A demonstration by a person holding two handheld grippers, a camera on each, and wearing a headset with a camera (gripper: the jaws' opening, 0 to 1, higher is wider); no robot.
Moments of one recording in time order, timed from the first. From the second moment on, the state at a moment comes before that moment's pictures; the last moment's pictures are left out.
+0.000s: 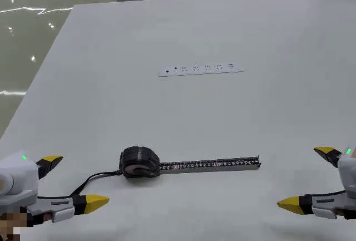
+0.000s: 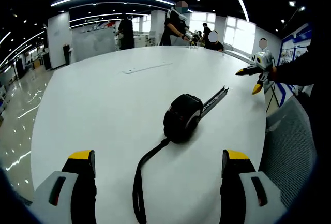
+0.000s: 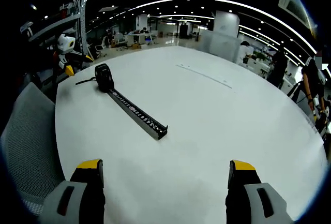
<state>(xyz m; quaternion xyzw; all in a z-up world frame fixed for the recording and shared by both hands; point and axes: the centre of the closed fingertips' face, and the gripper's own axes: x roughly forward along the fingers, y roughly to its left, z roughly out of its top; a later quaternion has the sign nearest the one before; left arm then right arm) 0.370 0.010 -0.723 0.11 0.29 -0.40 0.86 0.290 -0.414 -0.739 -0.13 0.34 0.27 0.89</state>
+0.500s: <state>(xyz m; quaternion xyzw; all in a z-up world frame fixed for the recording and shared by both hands) 0.352 0.018 -0.721 0.11 0.29 -0.40 0.86 0.257 -0.415 -0.736 -0.12 0.34 0.29 0.88</state>
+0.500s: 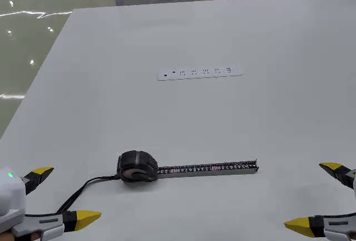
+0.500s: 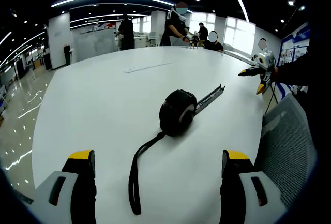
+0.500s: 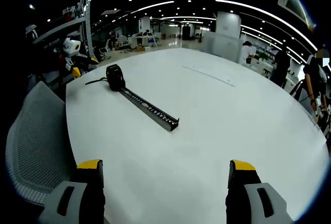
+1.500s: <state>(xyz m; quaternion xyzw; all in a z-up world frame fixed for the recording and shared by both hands) 0.349 0.013 -0.720 0.12 0.29 -0.40 0.86 0.246 -0.420 -0.734 -0.12 0.34 0.30 0.88</state>
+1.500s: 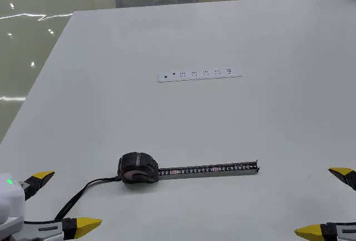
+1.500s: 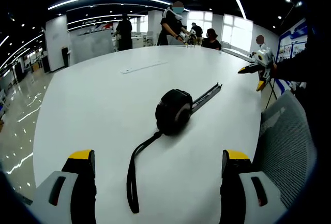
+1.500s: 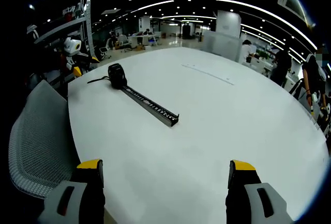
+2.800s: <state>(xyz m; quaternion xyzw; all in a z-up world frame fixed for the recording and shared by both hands) 0.371 0.027 -0.723 0.11 0.34 -0.34 0.87 0.264 -0.420 -0.717 -0.15 0.36 0.33 0.86</state>
